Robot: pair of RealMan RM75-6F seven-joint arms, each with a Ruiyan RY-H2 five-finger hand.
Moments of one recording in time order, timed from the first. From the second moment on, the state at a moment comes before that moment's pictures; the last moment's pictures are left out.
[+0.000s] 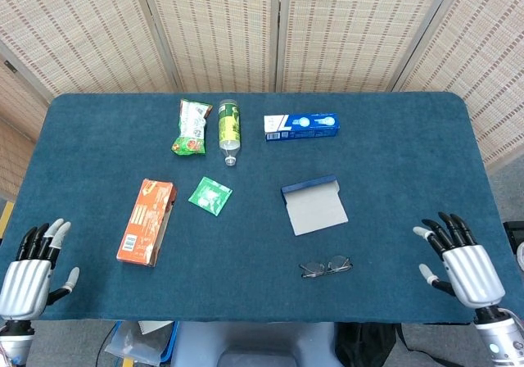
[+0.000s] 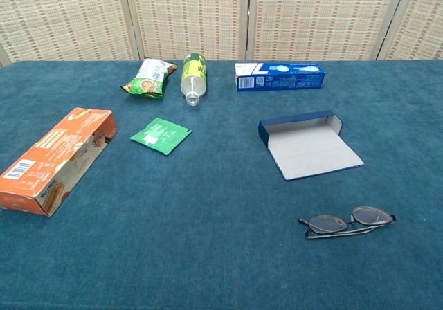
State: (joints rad) left arm -0.06 -1.18 -0.03 -1.68 1.55 1.54 0.17; right arm 0.10 -1.10 -0.01 -1.62 -1.68 1.46 -0.07
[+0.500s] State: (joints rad) left arm -0.04 -1.17 -0.02 -1.66 1.54 1.56 0.15; right arm 0.27 -1.22 -0.03 -1.65 -1.72 1.16 -0.23
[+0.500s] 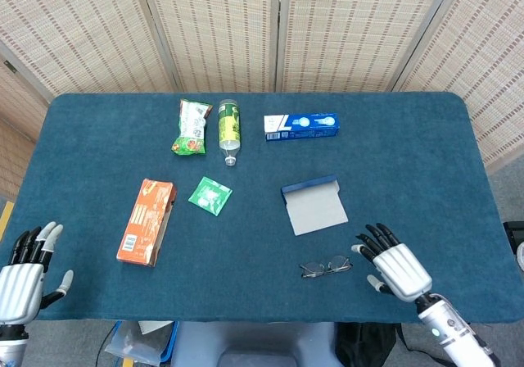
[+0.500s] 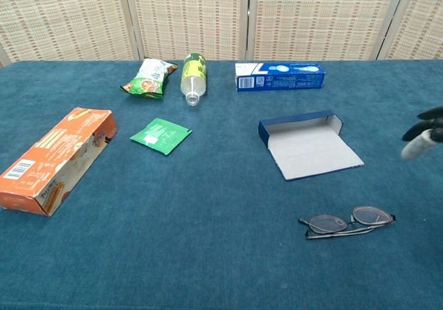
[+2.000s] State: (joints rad) left arm -0.02 -1.19 -0.02 -1.59 1.51 1.55 0.09; right arm 0.48 -1.54 -0.02 -1.41 -1.57 0.95 -0.34
